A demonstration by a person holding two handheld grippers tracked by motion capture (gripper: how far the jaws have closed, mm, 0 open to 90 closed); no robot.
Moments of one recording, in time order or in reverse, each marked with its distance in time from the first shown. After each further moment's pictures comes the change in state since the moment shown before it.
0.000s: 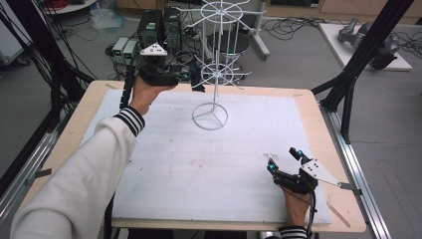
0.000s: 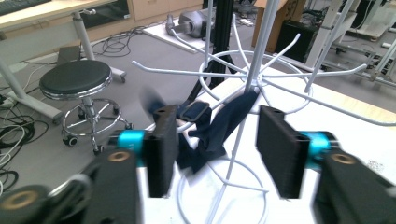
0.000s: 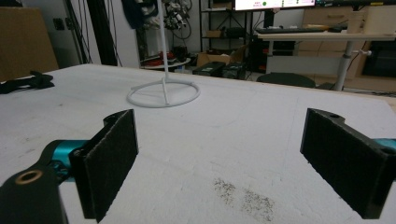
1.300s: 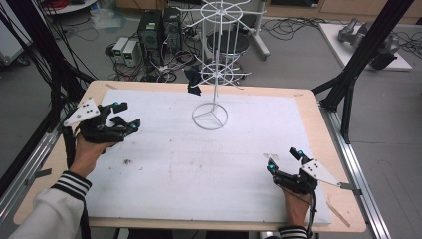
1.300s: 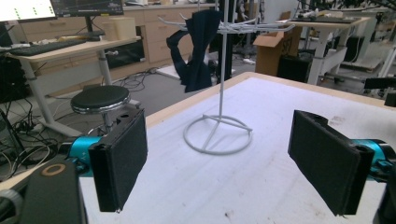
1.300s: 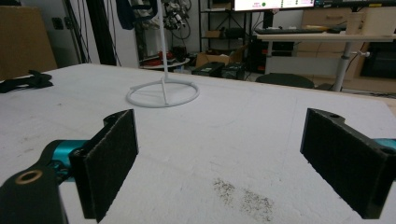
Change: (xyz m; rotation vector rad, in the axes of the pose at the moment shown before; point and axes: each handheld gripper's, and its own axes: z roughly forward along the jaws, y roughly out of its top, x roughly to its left) left arm -0.024 -0.139 -0.155 -0.224 0.047 0.027; right arm 0.001 0.000 0.000 -0.003 -0.003 -0.007
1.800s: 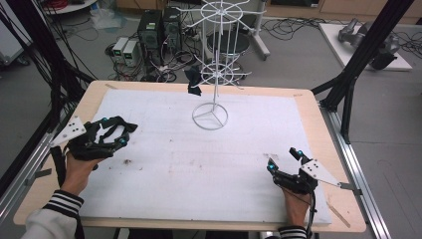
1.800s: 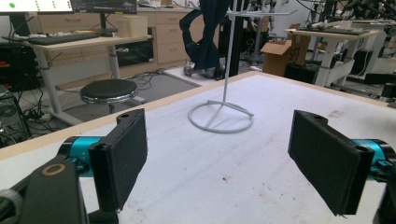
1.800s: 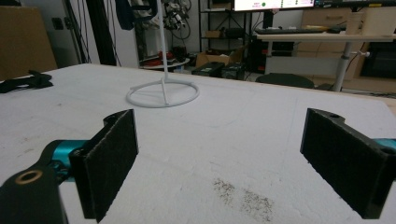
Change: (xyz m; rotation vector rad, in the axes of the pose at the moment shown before) left arm -0.005 -0.036 -0.033 -0.025 0.034 -0.053; right arm 0.000 0.000 0.000 -0.001 -0.001 0.000
